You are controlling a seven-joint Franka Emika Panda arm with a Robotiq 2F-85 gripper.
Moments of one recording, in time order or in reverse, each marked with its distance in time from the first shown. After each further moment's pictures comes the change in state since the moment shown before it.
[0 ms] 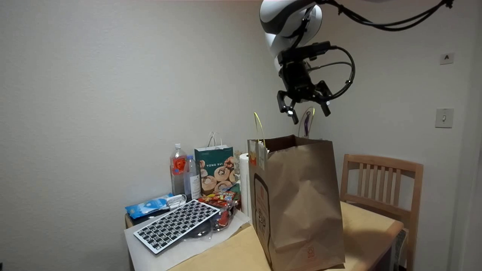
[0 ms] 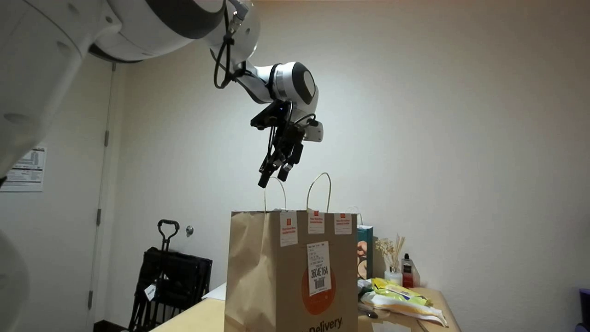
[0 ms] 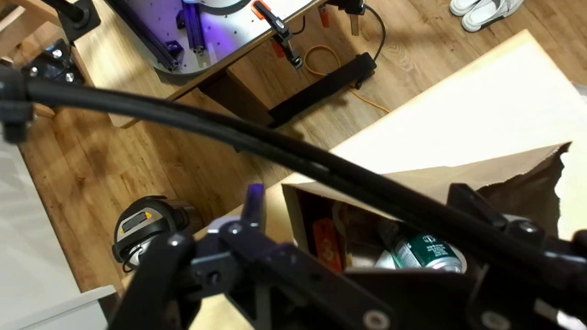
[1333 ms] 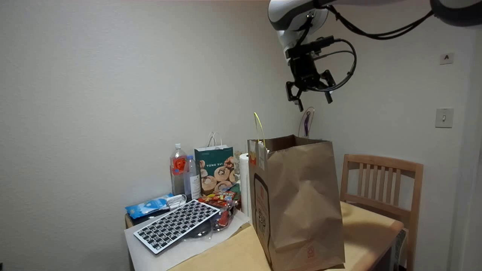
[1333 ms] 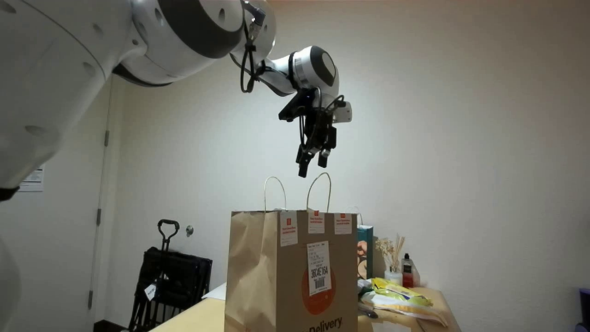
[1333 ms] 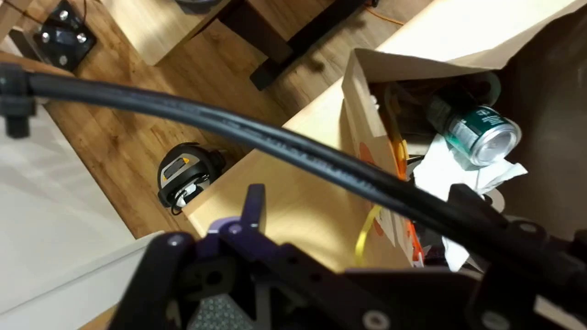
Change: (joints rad) arm -0.038 0.120 -0.090 0.253 -0.098 -0.002 -0.036
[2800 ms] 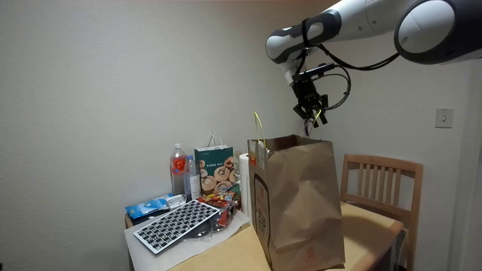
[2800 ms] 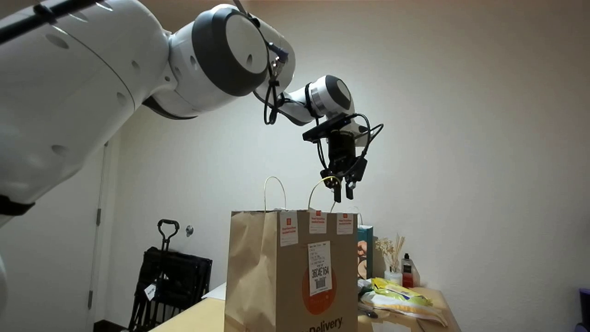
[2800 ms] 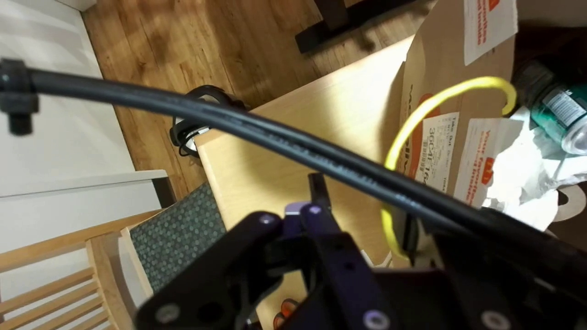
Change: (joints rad) arm -0.052 0.171 -0.007 0.106 -0.123 0.070 -0.342
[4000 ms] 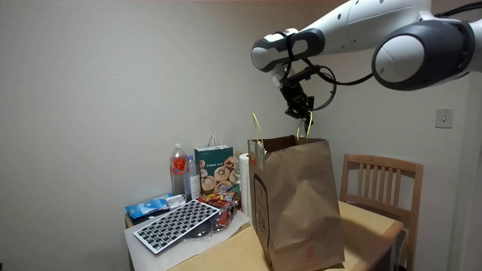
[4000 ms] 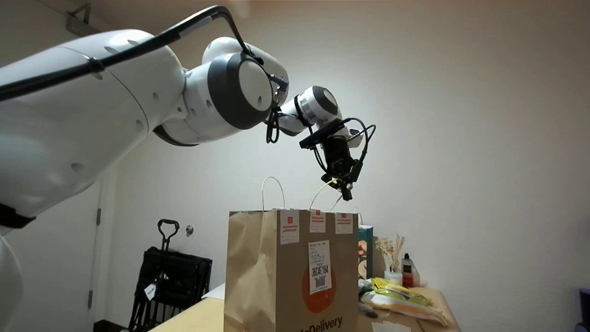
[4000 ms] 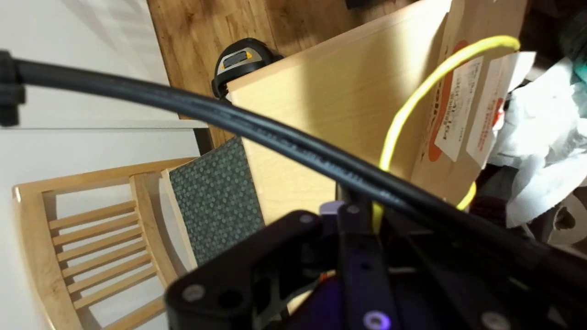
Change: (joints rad) arm 0.059 0.152 -0.011 0.219 -0.129 -0.004 -0.059
